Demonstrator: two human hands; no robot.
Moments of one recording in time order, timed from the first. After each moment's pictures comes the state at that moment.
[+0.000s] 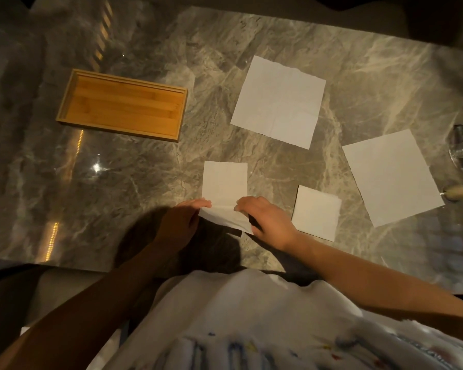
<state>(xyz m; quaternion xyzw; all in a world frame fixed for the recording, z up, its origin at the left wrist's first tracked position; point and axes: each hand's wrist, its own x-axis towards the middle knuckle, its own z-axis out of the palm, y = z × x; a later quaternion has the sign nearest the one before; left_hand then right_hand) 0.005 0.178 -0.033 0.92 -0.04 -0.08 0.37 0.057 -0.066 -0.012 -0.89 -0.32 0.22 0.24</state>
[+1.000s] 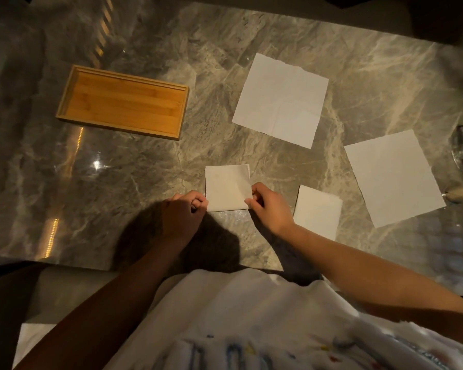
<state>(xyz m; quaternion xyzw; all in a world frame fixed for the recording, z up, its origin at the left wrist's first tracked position) 0.022 0.159 -0.018 0.93 0.15 -0.07 0.34 0.076 -0.053 -0.028 -0.91 -0.08 0.24 0.32</state>
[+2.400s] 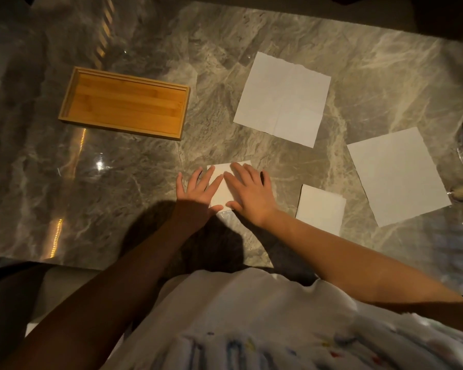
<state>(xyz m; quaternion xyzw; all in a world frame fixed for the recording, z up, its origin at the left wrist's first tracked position) 0.049 0.159 -0.037 0.99 -0.08 -0.10 0.07 0.093 -0.012 -0.022 -0.94 -0.27 0.20 0.05</state>
